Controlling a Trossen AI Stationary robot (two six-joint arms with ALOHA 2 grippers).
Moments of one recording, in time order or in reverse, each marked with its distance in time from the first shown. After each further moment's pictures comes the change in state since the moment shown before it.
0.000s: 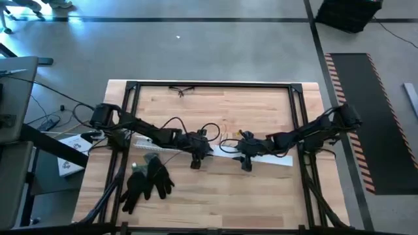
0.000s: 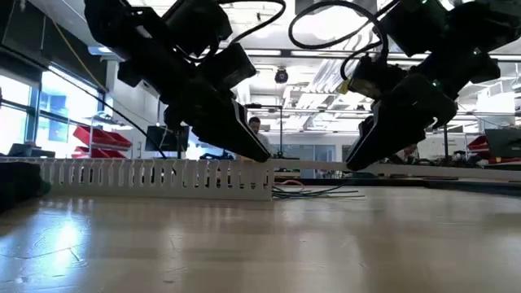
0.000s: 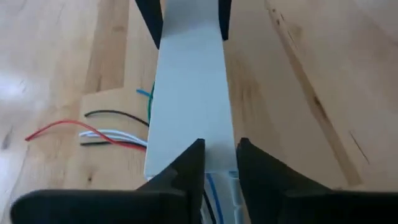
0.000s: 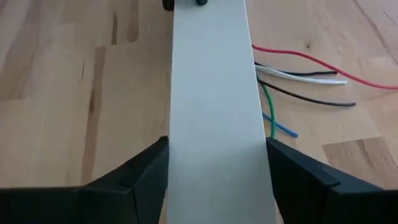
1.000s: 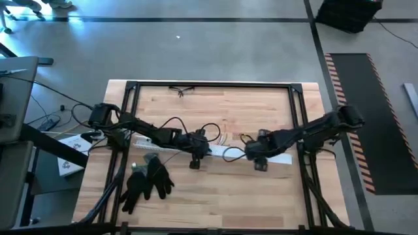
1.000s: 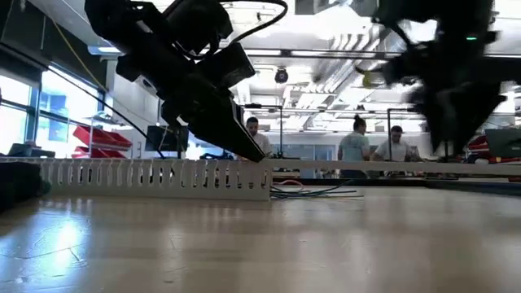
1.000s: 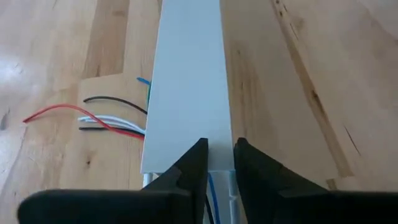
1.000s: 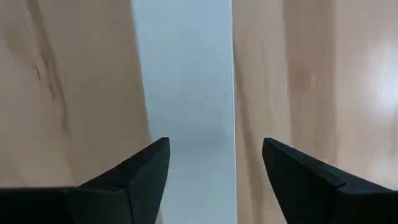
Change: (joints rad) left arm 0.000 0.001 0.000 -0.088 -0.007 -0.053; right arm 0.098 -0.058 0.351 -1.211 -0.051 0.239
